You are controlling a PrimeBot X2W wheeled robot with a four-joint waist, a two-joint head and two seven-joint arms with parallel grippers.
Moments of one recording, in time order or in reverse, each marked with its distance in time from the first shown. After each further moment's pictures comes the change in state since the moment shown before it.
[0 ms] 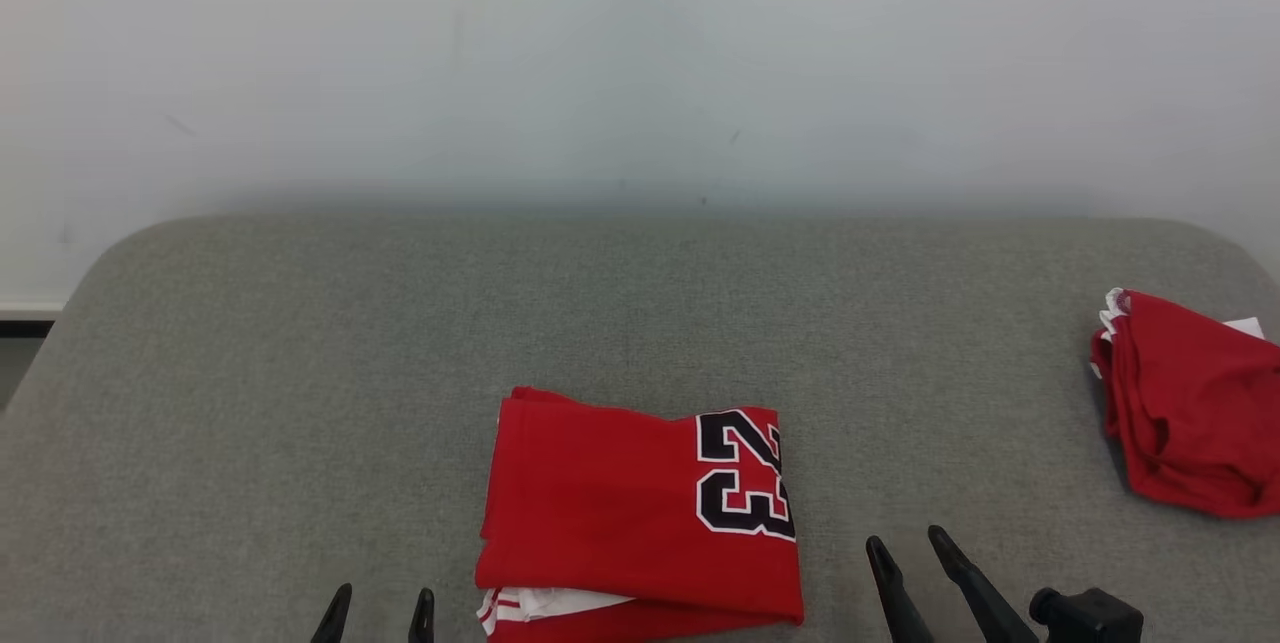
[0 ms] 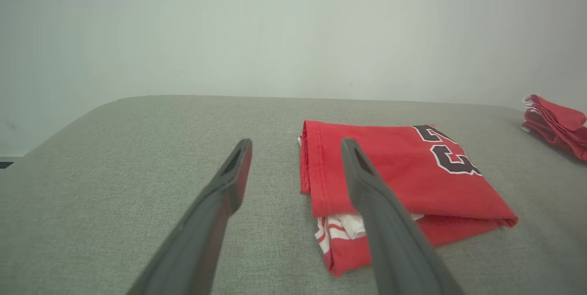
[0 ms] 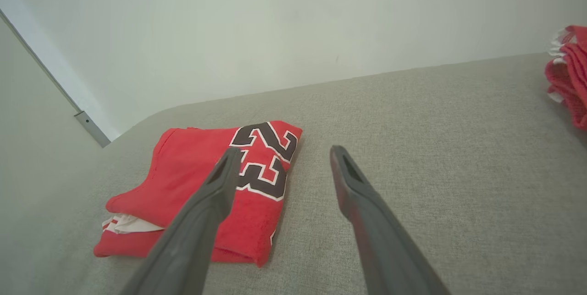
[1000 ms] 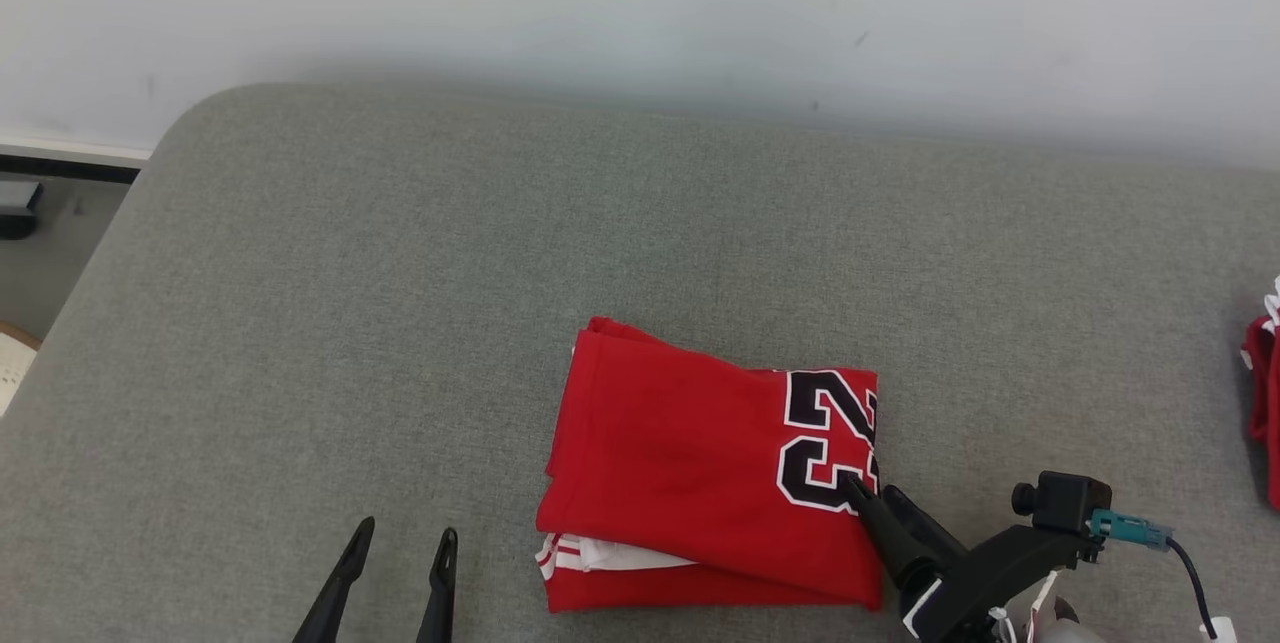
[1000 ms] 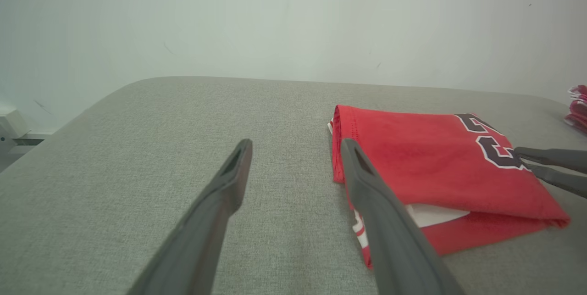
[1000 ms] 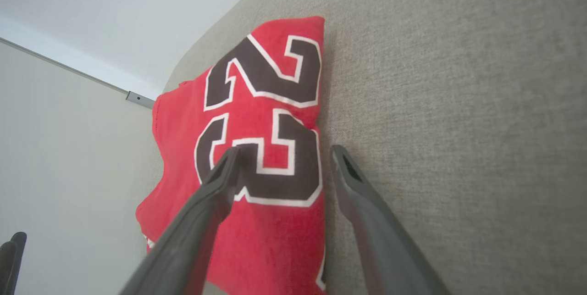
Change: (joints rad) left arm -0.092 0.036 -0.057 -0.004 -0.023 0.000 0.000; right arm -0.332 -0.142 0.329 0.228 0.756 0.000 0.158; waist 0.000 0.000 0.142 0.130
